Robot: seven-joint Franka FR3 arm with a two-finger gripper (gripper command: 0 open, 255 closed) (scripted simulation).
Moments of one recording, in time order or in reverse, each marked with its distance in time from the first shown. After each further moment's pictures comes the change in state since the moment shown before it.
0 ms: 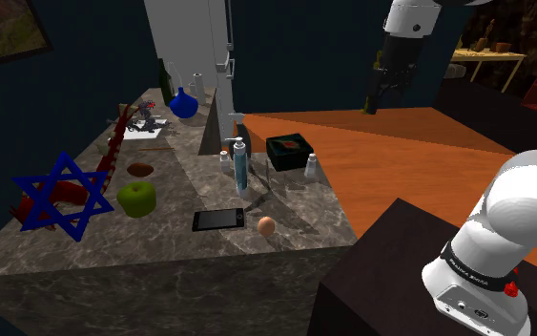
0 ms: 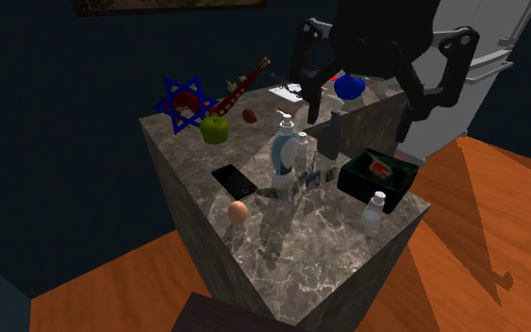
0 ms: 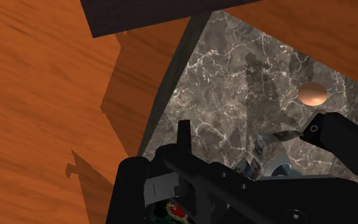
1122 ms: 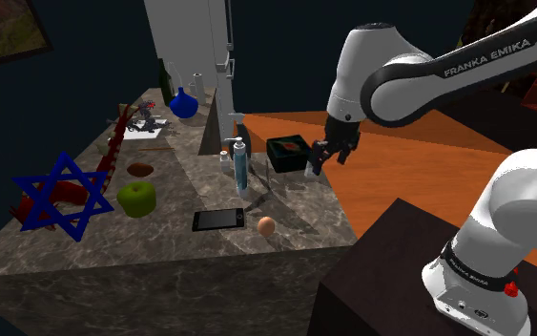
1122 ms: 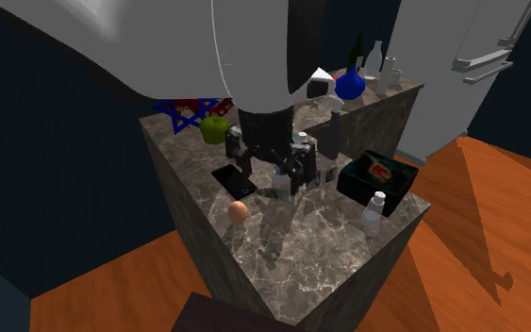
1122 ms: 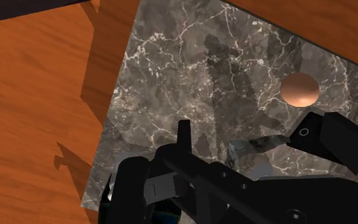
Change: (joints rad) arm 0.068 0.219 0.258 -0.269 0.099 0.585 0.275
